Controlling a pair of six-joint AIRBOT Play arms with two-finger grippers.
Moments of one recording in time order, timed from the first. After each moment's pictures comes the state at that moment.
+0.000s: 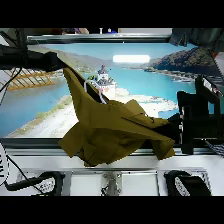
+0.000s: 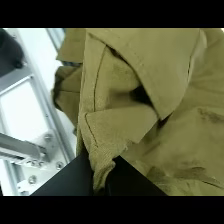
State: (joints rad) left arm 0.05 -1.39 1.79 0.92 -1.39 -1.39; right arm -0.05 -0.69 1.10 2.51 -1.71 -2.38
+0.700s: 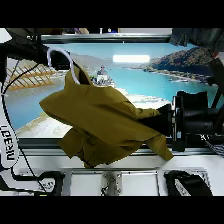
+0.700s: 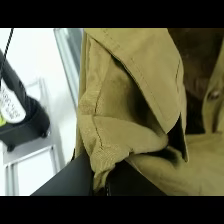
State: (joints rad) left arm -0.03 -1.54 1.99 0.92 -1.57 -1.40; right arm 0.11 -0.69 1.10 2.70 -1.41 -2.39
